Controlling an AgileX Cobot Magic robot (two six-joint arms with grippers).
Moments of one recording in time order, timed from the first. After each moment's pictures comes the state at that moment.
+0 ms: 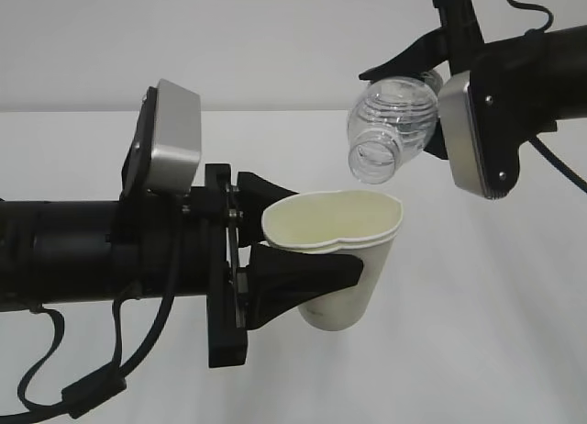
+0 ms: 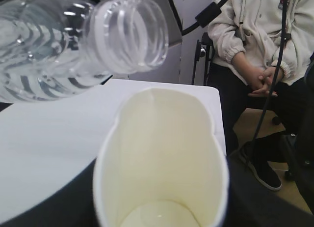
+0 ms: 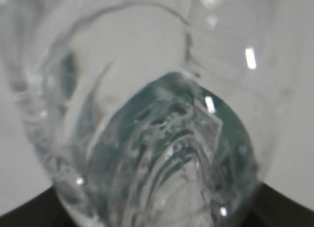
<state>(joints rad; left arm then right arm) -0.65 1.62 -0.65 0.96 -0.99 -0.57 0.21 1.50 -0.97 -1.66 -0.61 -0.16</state>
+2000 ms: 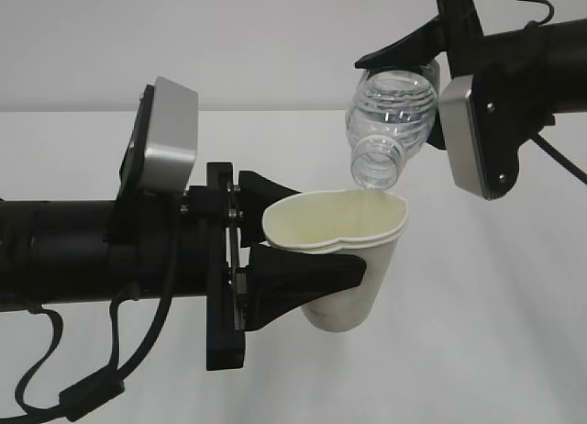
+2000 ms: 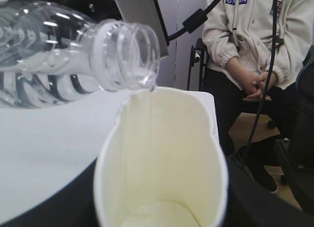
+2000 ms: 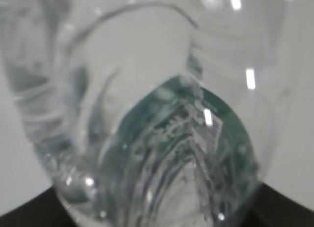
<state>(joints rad) -0.65 1.62 -0.65 0.97 -1.01 -0.57 0.21 1.50 -0.97 -1.58 -0.62 -0.34</state>
